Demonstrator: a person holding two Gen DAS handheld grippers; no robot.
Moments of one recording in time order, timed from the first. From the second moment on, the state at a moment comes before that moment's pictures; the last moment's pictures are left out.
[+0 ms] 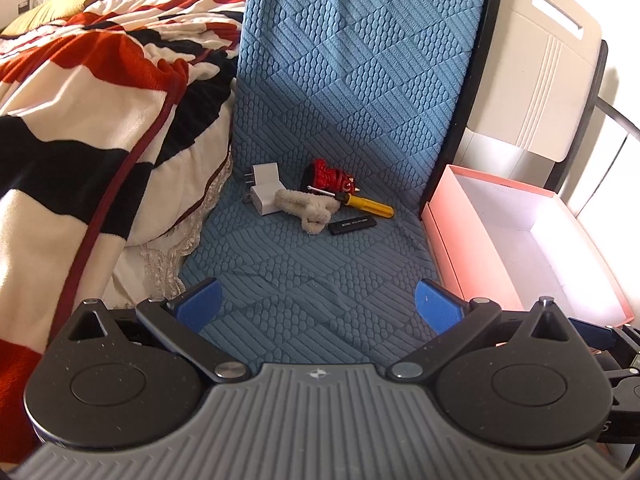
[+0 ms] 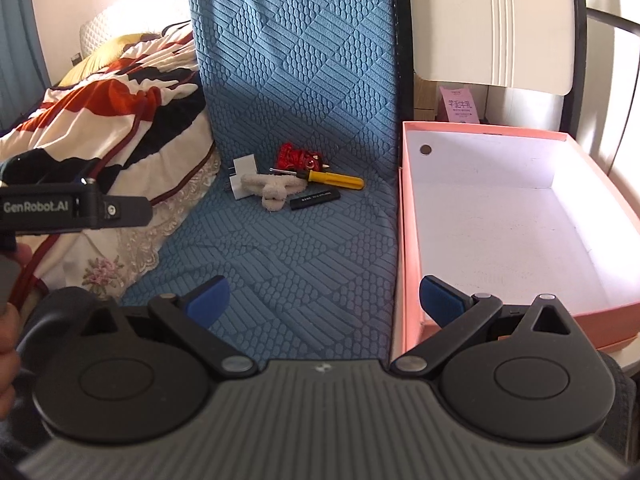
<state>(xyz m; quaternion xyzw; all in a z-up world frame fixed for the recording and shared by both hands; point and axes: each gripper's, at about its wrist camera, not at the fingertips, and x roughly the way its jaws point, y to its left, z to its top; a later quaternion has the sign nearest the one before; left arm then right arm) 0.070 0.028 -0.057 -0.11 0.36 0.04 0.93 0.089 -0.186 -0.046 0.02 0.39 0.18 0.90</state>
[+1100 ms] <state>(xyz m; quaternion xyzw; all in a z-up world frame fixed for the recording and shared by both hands) 0.192 0.024 -0.113 -0.07 0.38 0.03 0.92 0.150 -0.170 -0.077 0.02 0.36 0.22 0.91</state>
